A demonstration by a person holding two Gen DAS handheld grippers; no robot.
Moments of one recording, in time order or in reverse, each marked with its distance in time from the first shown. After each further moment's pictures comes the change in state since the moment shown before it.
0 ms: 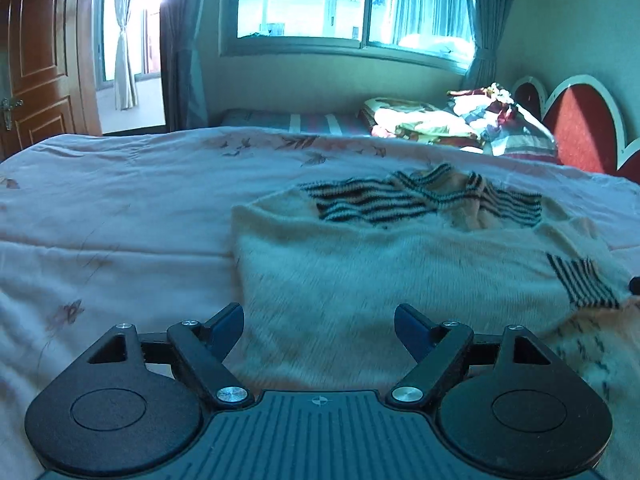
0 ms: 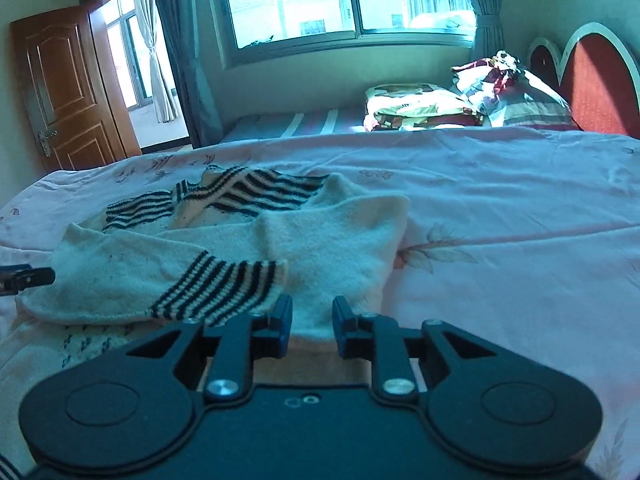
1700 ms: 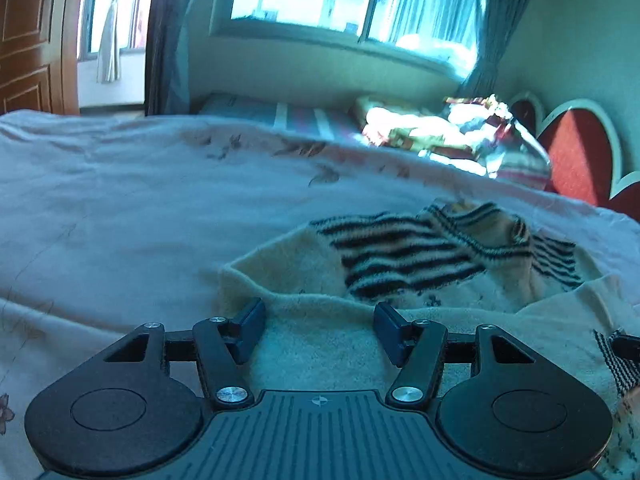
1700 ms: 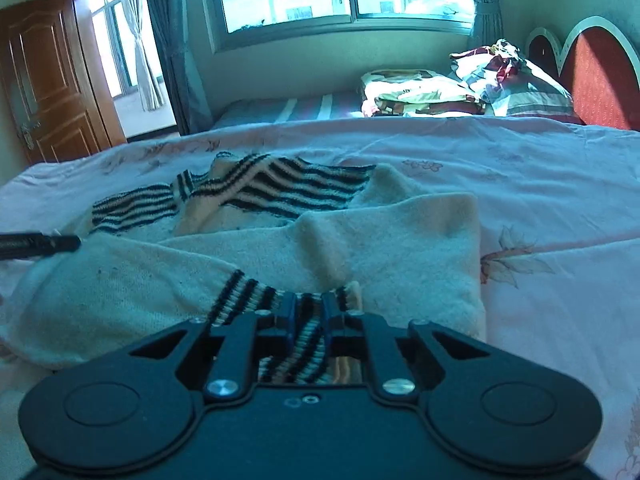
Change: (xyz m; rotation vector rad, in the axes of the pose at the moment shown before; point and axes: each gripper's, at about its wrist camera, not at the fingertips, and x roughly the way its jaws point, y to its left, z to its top) left arm 0.095 0.044 0.048 -0.084 -0.003 -0.131; right arm 0.062 0.052 0.019 0.020 0.009 -0.054
